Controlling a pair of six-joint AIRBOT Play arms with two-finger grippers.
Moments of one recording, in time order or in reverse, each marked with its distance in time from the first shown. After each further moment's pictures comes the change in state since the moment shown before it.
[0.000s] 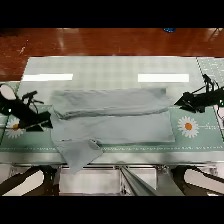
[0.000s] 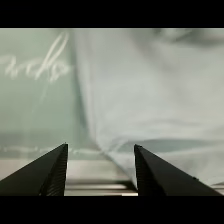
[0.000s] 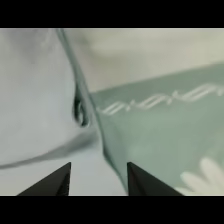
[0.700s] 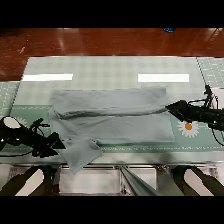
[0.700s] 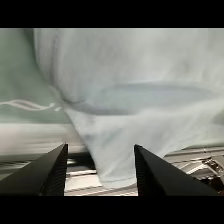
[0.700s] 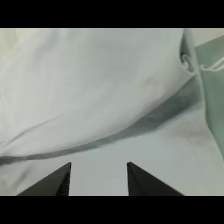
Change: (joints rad) left arm 0.097 0.166 -0.380 -0.258 0.040 -0.019; right arm 0.004 0.303 -0.328 0.393 -0.079 -0.165
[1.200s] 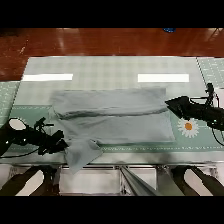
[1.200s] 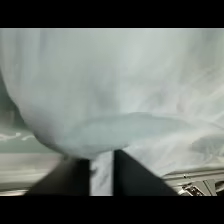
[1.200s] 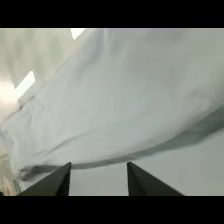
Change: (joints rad) left arm -0.104 0.002 -0.042 -0.042 0.157 -0.089; right arm -0.003 0.008 0.000 0.143 0.012 -0.014
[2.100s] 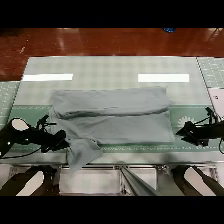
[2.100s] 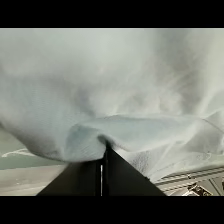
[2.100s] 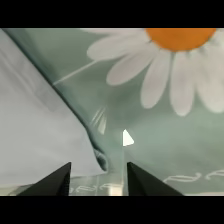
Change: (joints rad) left arm -0.038 0.010 -0.002 -0.036 0.035 0.075; right arm -0.169 -0.033 -0.024 -0.692 0.254 0.290
